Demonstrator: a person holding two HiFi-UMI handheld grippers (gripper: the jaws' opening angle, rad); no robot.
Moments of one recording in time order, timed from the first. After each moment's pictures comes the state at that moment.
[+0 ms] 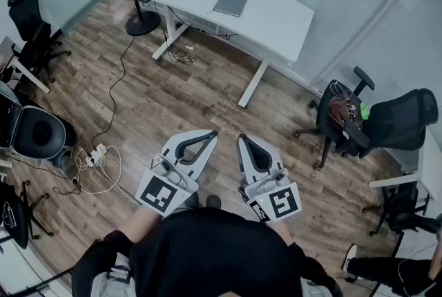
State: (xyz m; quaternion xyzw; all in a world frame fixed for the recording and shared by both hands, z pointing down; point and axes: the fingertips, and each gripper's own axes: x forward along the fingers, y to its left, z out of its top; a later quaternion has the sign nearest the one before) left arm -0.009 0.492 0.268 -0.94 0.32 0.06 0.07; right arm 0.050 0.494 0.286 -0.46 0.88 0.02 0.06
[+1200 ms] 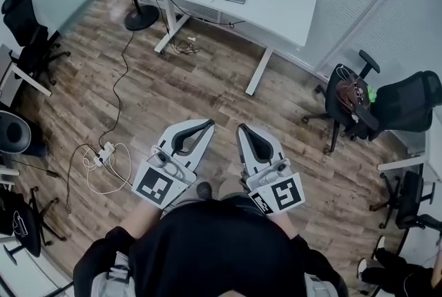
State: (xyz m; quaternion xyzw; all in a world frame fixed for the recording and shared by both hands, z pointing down) left arm -0.064 0.489 0.278 -0.95 0.31 0.06 0.06; right arm -0.001 0.496 0.295 -0.47 0.88 0.02 0.07
